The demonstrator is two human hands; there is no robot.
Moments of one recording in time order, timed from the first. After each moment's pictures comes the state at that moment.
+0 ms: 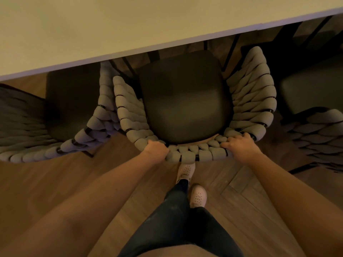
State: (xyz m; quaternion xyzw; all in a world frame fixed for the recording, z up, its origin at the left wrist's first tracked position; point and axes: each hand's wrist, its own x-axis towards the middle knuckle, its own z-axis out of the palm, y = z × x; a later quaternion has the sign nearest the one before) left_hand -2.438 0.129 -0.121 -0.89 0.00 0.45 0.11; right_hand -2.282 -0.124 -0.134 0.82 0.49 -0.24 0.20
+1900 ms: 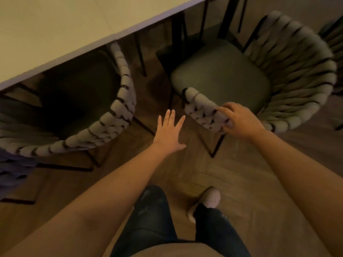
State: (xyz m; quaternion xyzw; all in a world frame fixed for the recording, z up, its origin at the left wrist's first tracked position) left_hand -2.258 -0.246 -0.098 -0.97 0.05 0.22 -0.01; right_hand -2.176 -0.494 -0.072 0.94 0.32 -0.12 -0.06
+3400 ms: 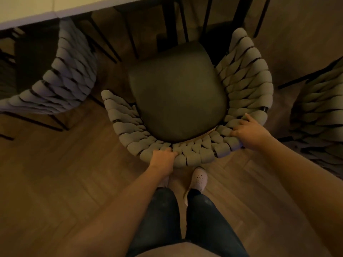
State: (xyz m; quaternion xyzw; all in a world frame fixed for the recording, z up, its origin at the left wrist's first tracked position) left_hand -2.116 -0.623 -0.140 -0.91 -0.11 0.39 -0.06; right_hand -1.886 -0.837 -0.135 0.75 0.54 -0.24 0.28
